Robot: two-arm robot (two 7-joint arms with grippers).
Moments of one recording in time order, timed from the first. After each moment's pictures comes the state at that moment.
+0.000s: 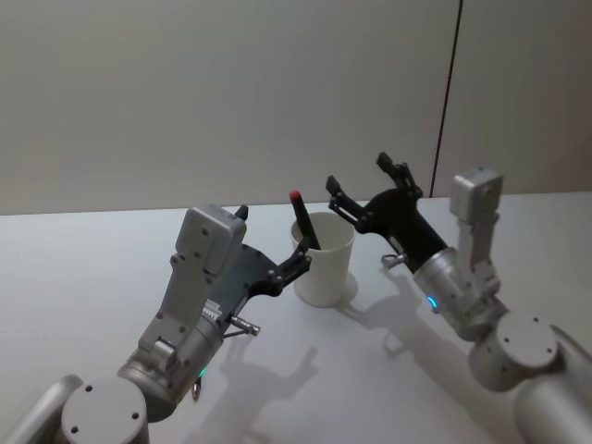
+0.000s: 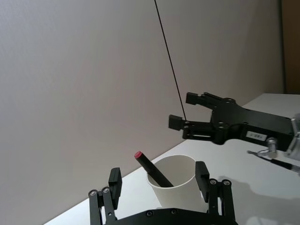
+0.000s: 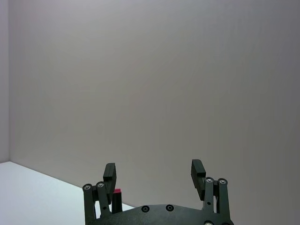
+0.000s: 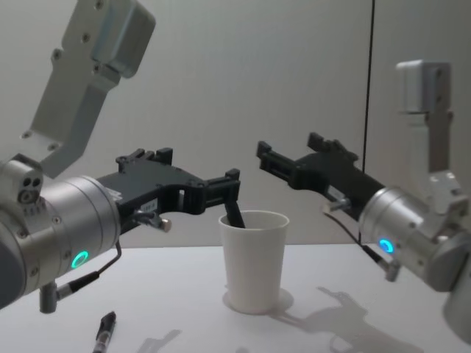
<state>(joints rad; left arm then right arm) -0.24 0.38 0.45 -1.63 -0.20 0.01 -0.01 0.64 -0.04 -0.25 -0.71 0.21 -0.60 0.44</state>
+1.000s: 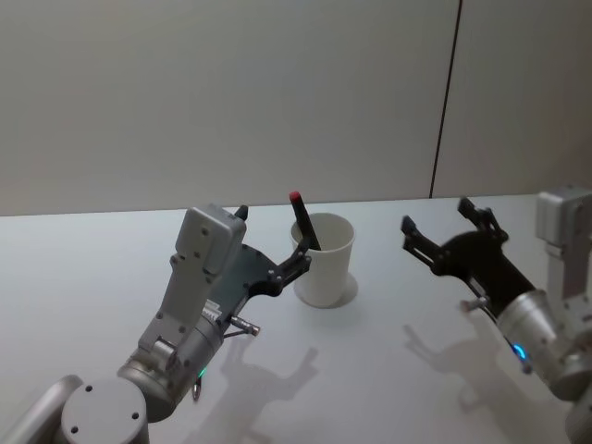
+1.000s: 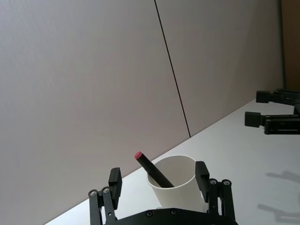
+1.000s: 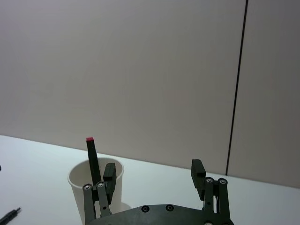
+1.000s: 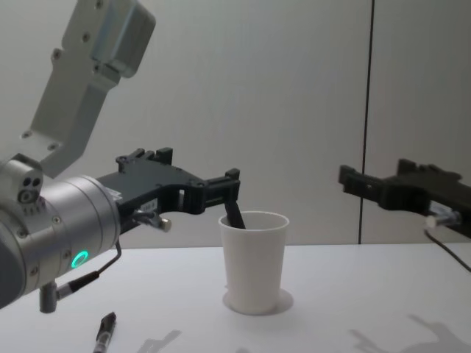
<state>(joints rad) -0.24 0.38 0.45 -1.63 -0.20 0.01 -0.01 0.23 0.14 -0.20 -1.43 0.20 -0.09 0.26</state>
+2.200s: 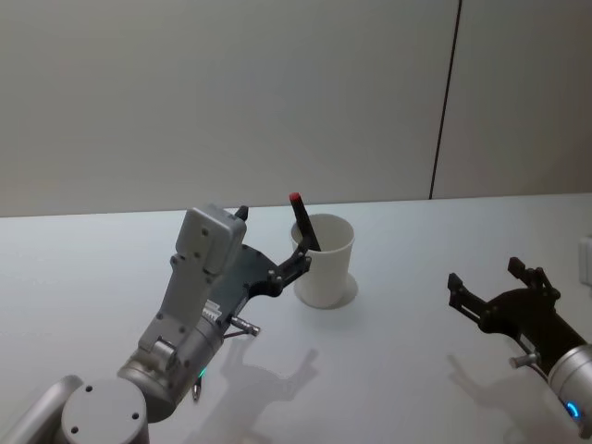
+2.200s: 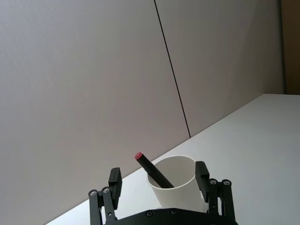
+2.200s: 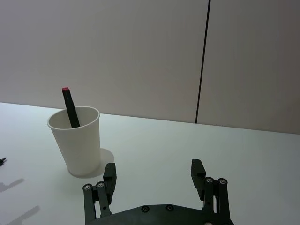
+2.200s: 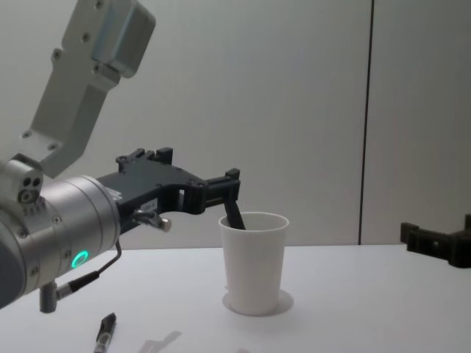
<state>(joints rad) -0.24 0.38 0.45 -1.63 -0.20 0.01 -0.01 0.03 0.24 -0.16 -1.66 0.22 0.11 0.16</state>
